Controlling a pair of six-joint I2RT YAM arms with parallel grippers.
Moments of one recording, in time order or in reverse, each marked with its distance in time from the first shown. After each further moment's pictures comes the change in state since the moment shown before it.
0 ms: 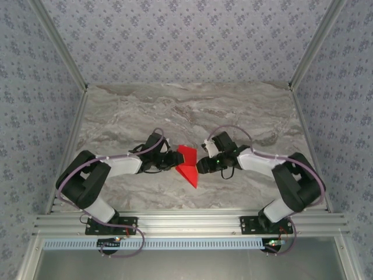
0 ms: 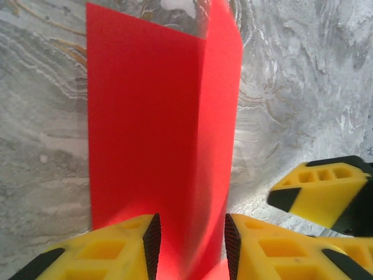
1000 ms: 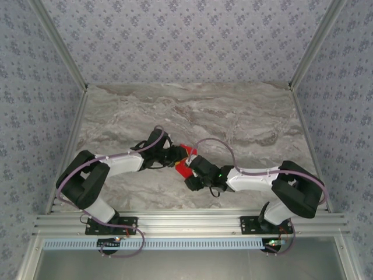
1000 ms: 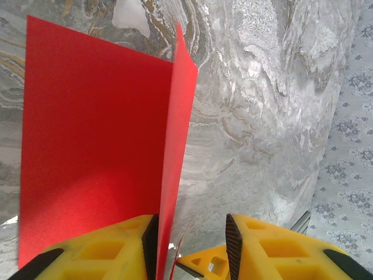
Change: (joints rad) left arm -0.019 -0.001 0.065 -0.005 0.002 -0.160; right arm 0.428 -0.002 -0.064 0.138 0.533 0.027
